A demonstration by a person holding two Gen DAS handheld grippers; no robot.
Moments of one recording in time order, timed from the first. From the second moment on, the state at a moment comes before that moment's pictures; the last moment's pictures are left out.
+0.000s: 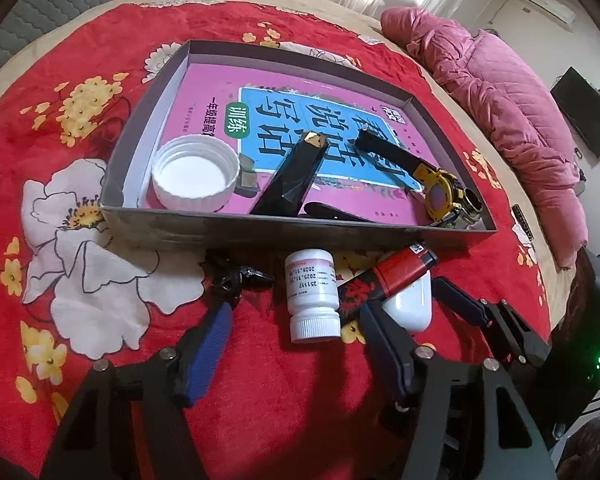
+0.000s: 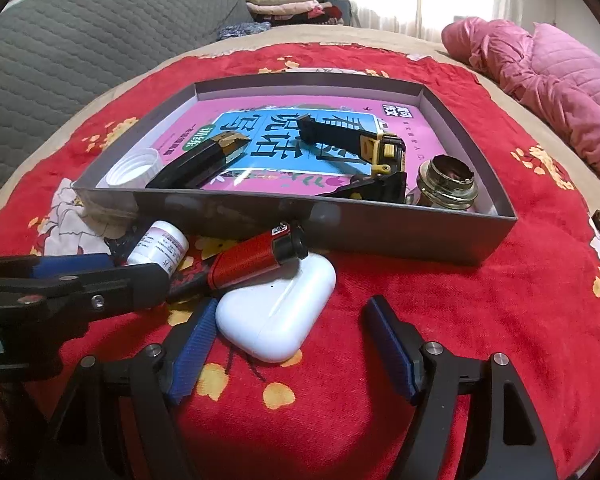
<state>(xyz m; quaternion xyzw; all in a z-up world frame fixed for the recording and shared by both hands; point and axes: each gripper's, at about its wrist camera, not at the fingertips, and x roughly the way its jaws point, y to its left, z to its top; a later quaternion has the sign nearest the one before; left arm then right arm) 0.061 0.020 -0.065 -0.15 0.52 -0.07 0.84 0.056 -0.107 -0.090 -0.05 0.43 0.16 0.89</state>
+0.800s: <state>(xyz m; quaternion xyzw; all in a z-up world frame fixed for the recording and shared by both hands) 0.072 0.018 -0.070 -0.16 0.53 -0.09 0.83 0.054 -0.145 -0.083 -0.02 0.44 0.10 0.89</state>
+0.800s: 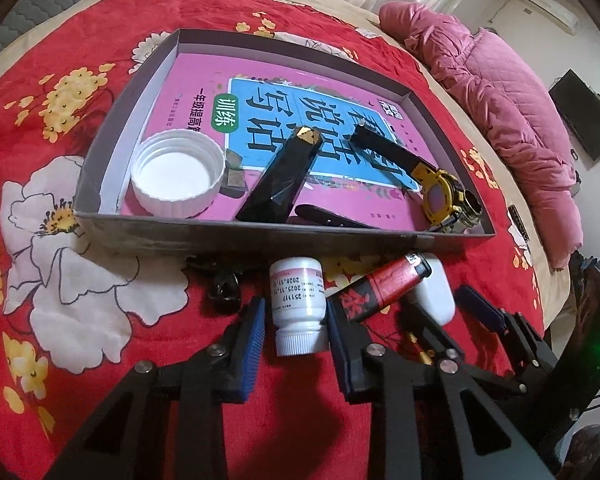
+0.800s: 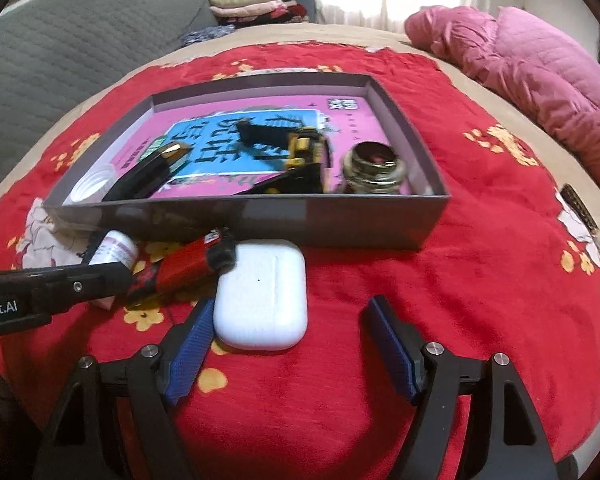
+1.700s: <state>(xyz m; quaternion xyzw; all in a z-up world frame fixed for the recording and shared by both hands) 0.081 0.017 -0.078 -0.16 0.52 -0.09 0.83 0.067 -0.132 -0.092 -0.06 0.43 0.13 0.89</state>
